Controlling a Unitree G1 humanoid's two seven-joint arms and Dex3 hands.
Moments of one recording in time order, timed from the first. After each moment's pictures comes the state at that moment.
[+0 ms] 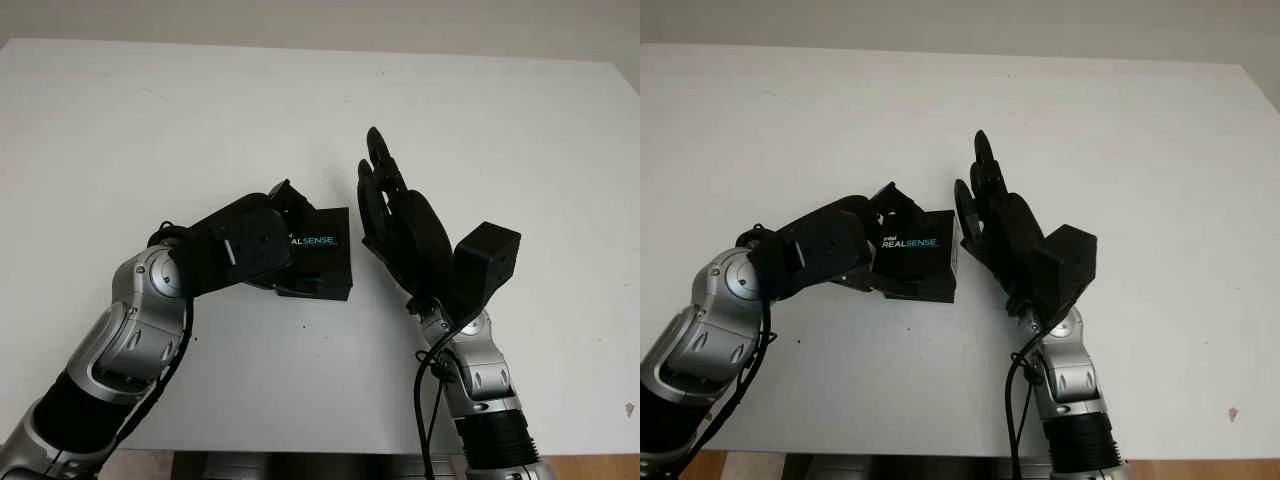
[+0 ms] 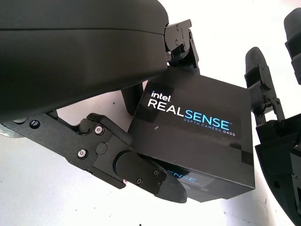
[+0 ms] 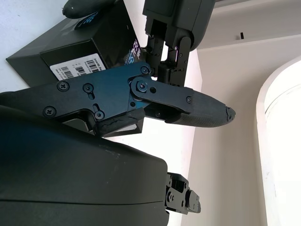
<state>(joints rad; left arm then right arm) -0.49 0.52 -0.32 -0.37 0.37 0.72 -0.59 -0.31 -0.04 0.05 0.06 0.12 0.05 0.22</state>
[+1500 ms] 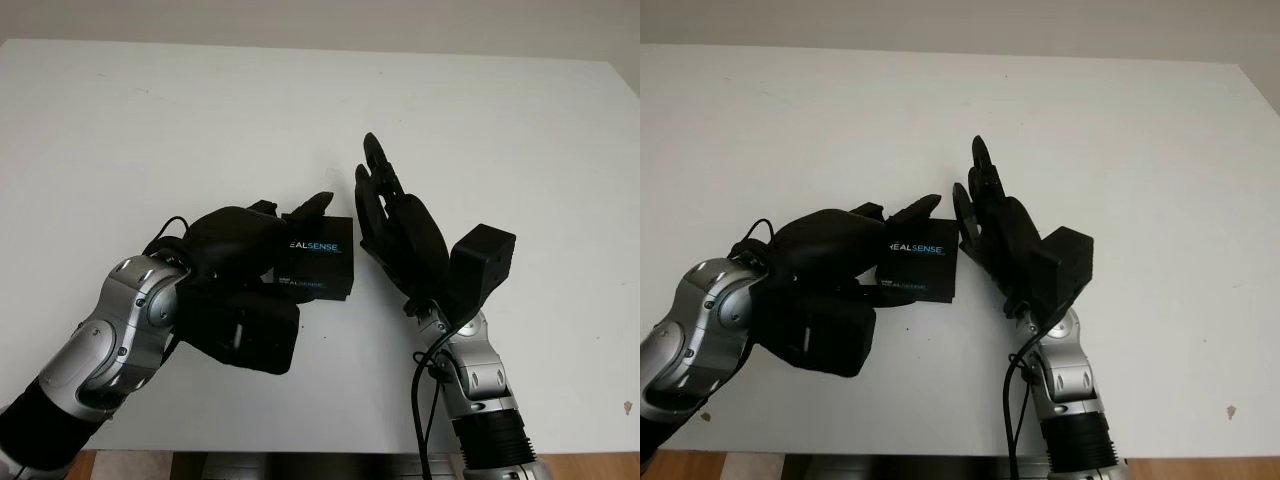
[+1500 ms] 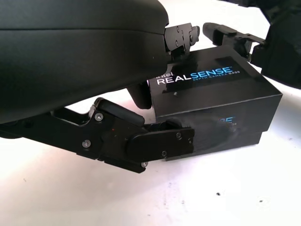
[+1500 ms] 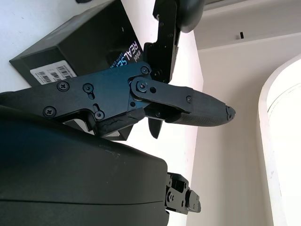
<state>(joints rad) -0.42 0.68 -0.39 -0.44 0.79 0.22 -0.67 -0.31 -0.03 0.05 0.09 0.13 0.04 0.23</state>
